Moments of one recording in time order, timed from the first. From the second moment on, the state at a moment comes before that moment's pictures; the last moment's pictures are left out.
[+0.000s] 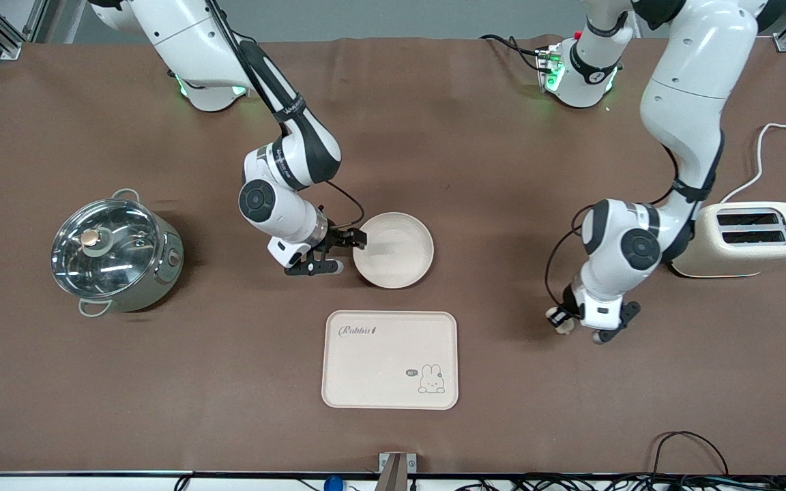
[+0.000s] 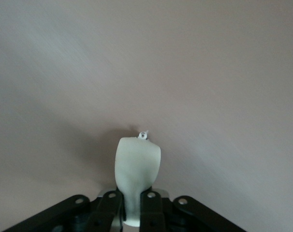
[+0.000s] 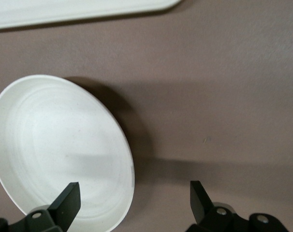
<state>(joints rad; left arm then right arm) -0.17 0.67 -0.12 -1.84 0.02 2.68 -0.96 0.60 0.54 0.01 -1.90 0.51 2.48 0.22</state>
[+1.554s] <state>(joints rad) -0.65 0.66 -0.10 -1.54 0.02 2.37 -1.61 0.67 0.61 0.00 -1.93 0.53 2.70 0.22</state>
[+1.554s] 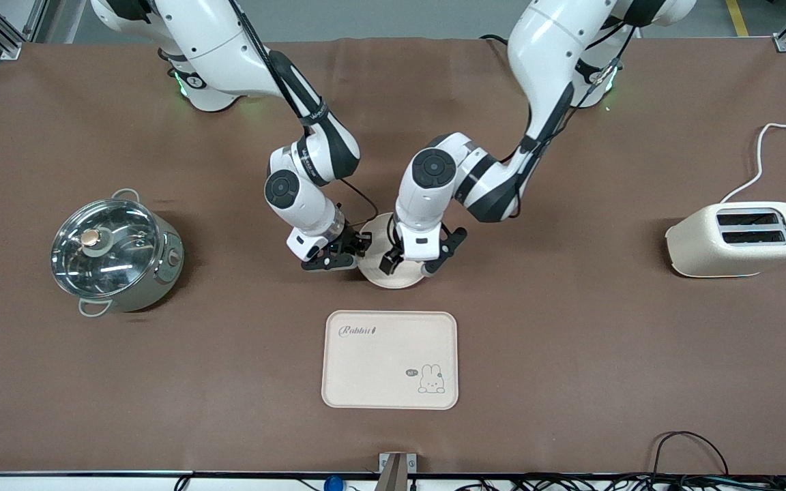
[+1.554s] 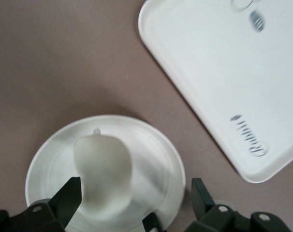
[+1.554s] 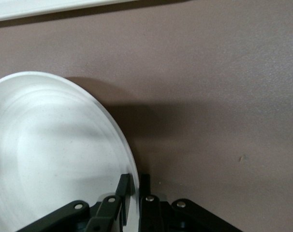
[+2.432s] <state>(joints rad) -0.55 0.54 -0.10 -1.44 0.02 2.15 -1.48 0.67 0.59 0.00 -1.91 0.53 2.70 0.22</state>
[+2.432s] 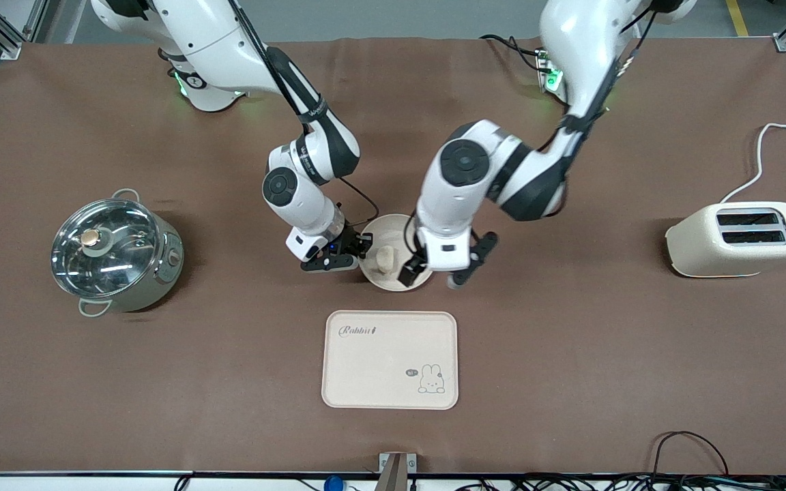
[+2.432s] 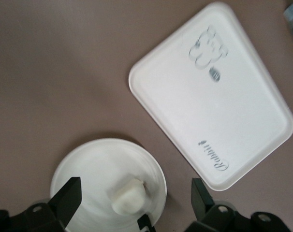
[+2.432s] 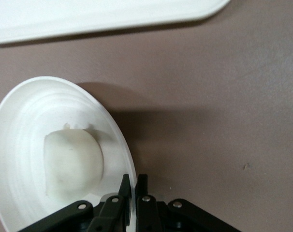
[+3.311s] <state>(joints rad) -0.06 0.04 -0.09 -1.42 0.06 1.52 -0.31 0.54 0.72 -0.02 -1.60 0.59 2.69 0.22</state>
